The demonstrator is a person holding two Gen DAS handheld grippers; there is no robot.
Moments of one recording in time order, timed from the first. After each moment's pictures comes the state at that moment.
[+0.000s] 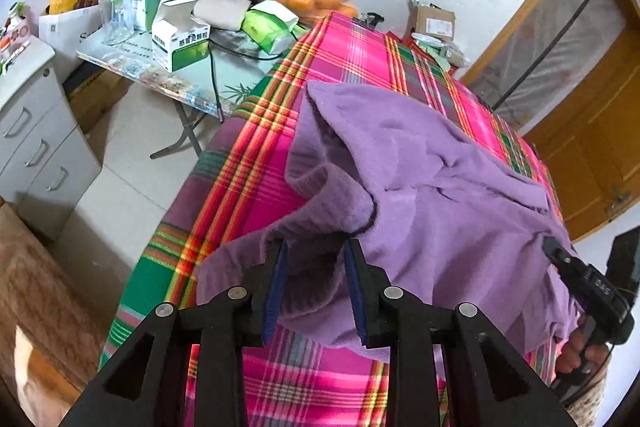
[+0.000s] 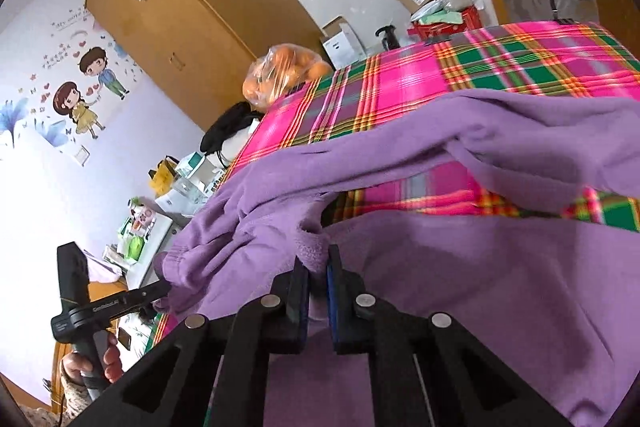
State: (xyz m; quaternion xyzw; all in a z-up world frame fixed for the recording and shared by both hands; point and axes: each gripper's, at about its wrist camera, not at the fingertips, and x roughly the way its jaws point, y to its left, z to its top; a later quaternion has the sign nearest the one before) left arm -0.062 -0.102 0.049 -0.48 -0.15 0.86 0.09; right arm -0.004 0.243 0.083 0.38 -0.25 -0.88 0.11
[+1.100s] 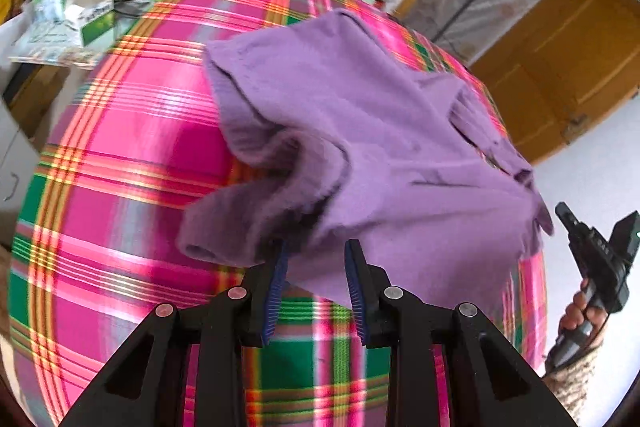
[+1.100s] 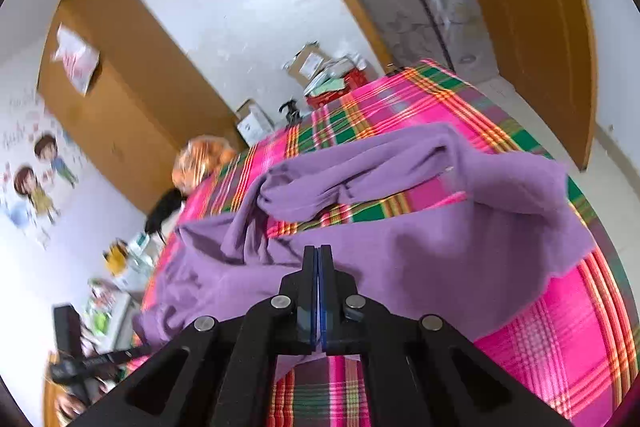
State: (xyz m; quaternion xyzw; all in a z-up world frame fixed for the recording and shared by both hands) left arm -0.006 -0.009 0.051 -0.53 -0.11 0.81 0.21; right arm 0.144 0.372 0.112 0.30 -0.30 -0.91 -0.06
